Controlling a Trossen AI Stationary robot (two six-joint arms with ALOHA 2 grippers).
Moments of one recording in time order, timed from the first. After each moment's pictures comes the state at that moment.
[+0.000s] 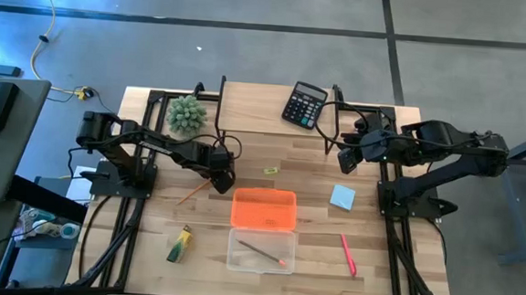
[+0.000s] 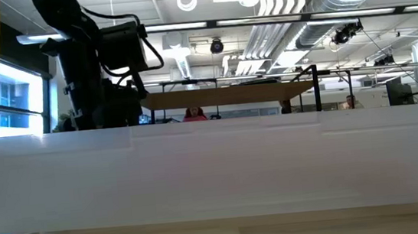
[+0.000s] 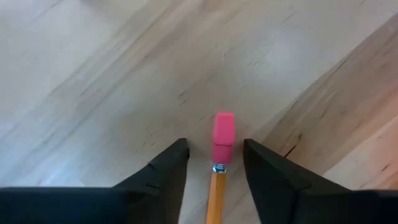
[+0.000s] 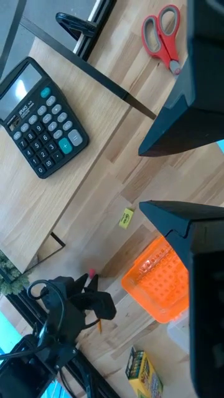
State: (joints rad) left arm 0.22 1.61 0.74 -0.52 -0.17 -0.72; right arm 0.15 1.15 1.50 -1.28 0.52 0.88
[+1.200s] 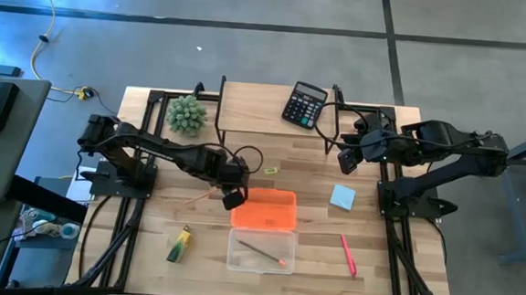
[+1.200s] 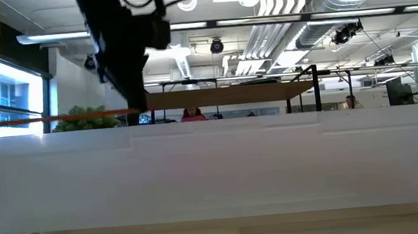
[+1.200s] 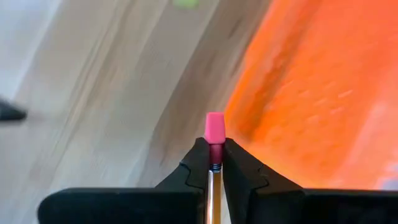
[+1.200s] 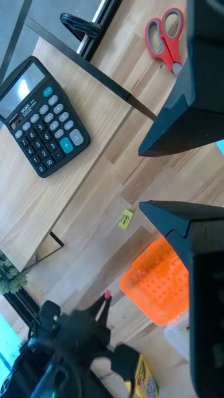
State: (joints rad) left arm 0.01 1.62 1.14 -0.77 -0.19 -0.52; right arm 0.15 1.15 1.50 -1.27 0.52 0.86
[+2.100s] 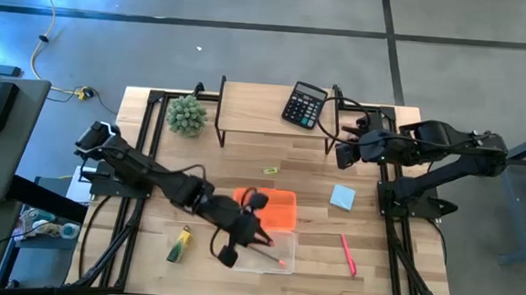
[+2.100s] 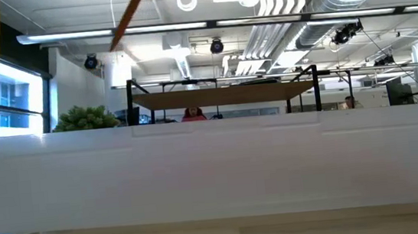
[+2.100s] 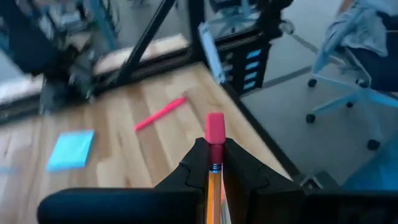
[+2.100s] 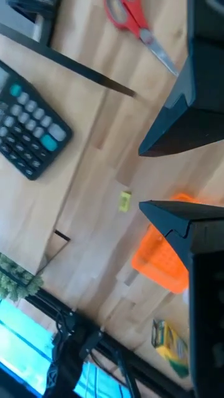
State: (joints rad) left arm -0.30 1.65 1.35 -0.16 -0.05 0.09; right arm 0.15 1.16 1.50 -1.27 0.49 1.10
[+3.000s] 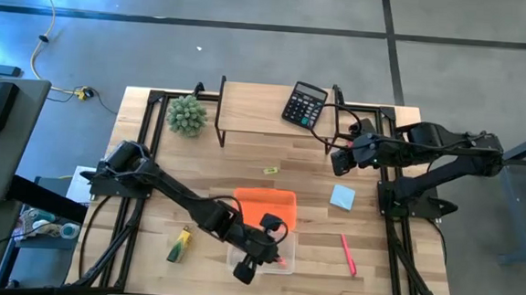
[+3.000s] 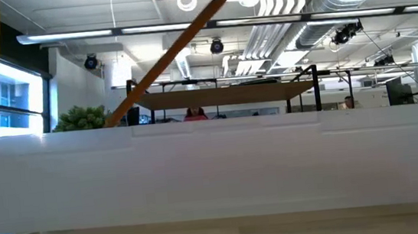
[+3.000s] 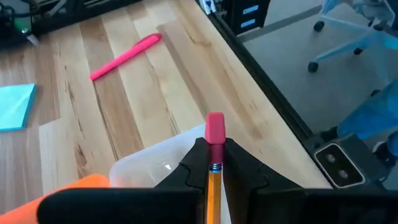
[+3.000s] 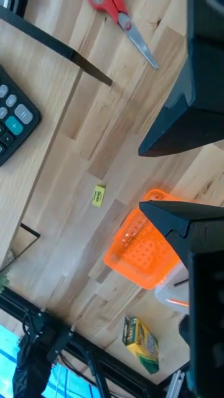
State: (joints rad) left arm -0.34 1.95 1.50 -0.27 -0.07 0.04; right arm 0.15 1.19 1.50 -1.28 0.39 1.10
